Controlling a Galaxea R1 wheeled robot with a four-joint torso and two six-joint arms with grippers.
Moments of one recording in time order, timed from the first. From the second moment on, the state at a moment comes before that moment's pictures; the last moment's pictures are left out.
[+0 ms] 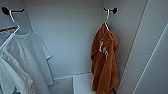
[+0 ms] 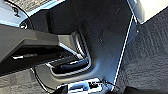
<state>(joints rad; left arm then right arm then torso) 1.10 2.73 -2.16 0.21 0.18 -0.24 -1.63 3.04 -2.72 -0.34 0.11 0.36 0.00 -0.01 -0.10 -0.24</state>
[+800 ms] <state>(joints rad) 0.89 2.63 -1.90 0.21 0.32 -0.29 -1.61 3.04 -2.72 -0.33 0.13 0.36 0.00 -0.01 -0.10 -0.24</state>
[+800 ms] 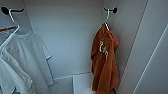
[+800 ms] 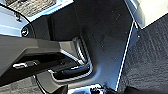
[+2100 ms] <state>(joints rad) 0.37 2.55 -1.62 0.22 0.56 -0.61 -1.60 3.04 -2.72 -0.33 0.13 0.37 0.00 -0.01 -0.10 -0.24</state>
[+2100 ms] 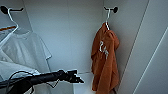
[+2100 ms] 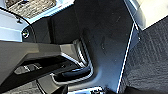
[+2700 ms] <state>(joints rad) 0.11 2.64 -1.63 0.21 0.58 -0.82 -1.59 3.05 -2.72 -0.33 0.14 0.37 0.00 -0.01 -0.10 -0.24</state>
